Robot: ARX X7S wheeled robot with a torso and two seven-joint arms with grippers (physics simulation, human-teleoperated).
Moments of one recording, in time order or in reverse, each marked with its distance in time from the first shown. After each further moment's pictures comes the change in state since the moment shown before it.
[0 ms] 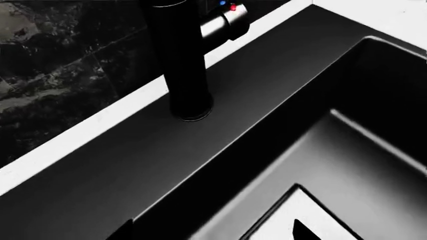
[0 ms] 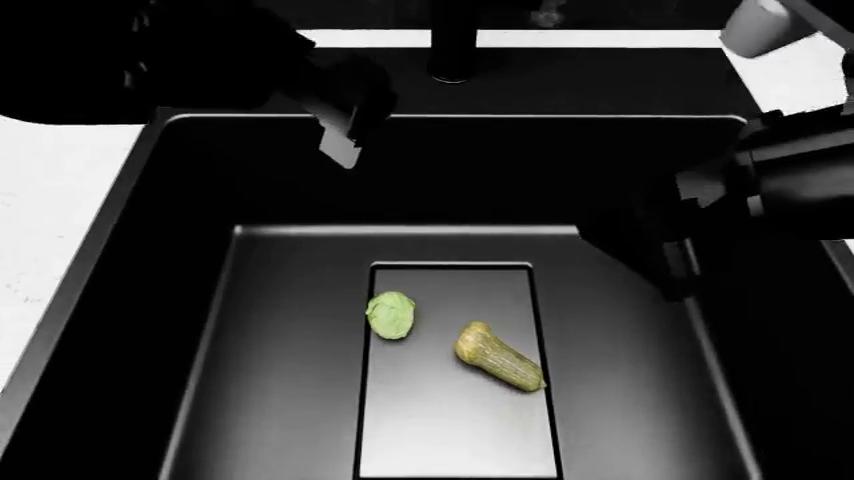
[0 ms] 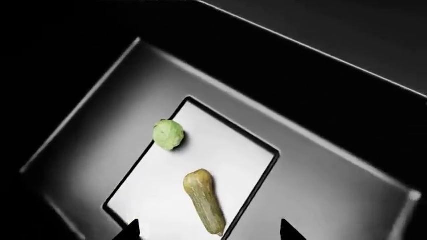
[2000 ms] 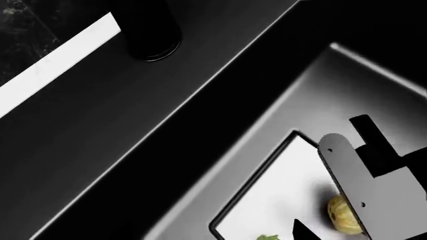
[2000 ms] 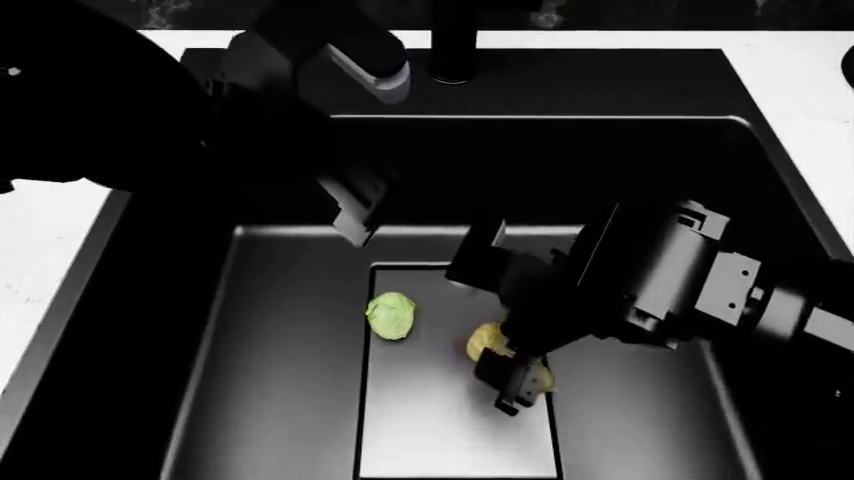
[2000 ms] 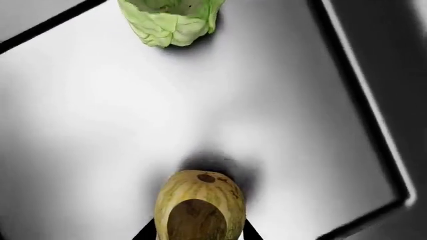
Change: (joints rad) left arm 0.078 0.024 0.129 0.053 0.099 0.006 0.075; right arm -0.335 -0.422 -0.562 -0.051 -1.311 -0.354 -0.933
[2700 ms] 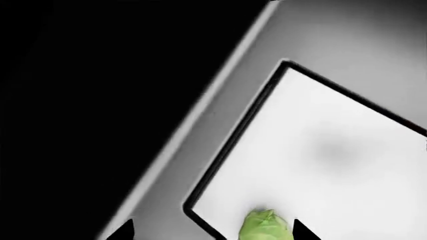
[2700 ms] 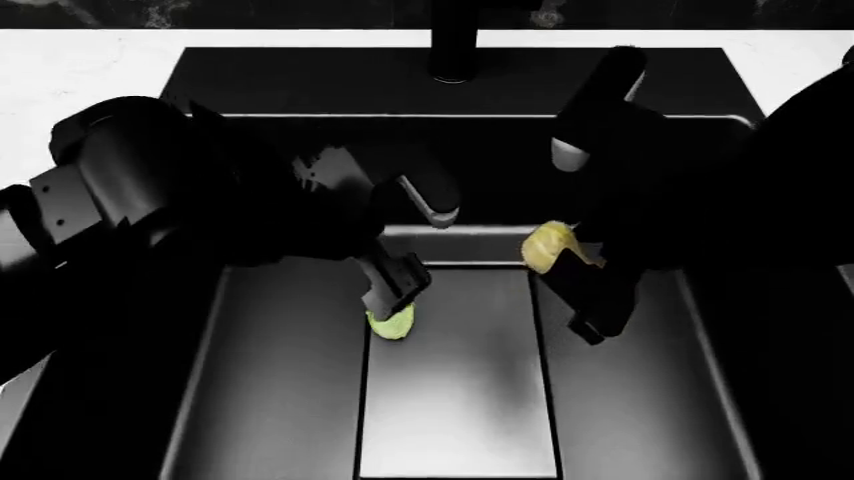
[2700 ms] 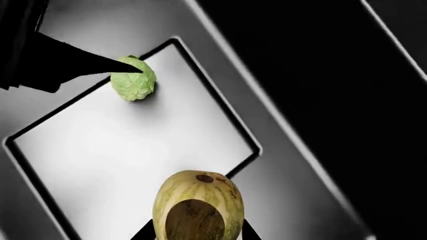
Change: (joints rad) left arm 0.140 0.124 0.214 -0.034 0.240 0.097 0.117; right arm 0.322 0.263 0.309 -0.223 0.468 0.288 0.271
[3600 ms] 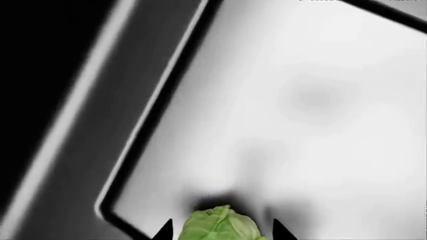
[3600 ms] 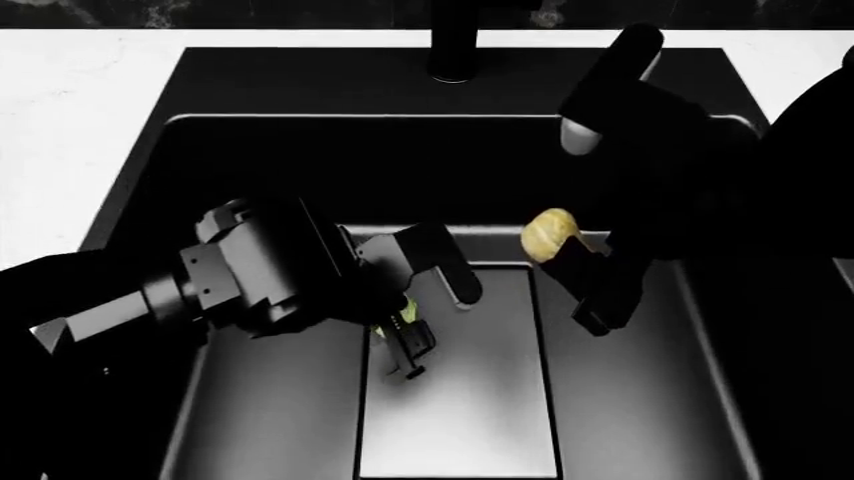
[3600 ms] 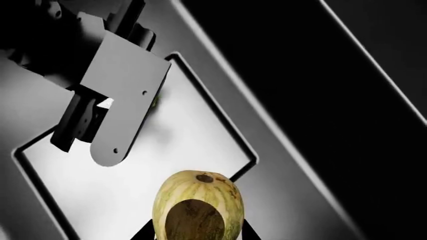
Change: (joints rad) left arm 0.157 0.149 0.161 -0.139 0.173 0.061 0.078; right arm 0.049 0.027 -0.022 -0.004 0.061 -0.040 0.021
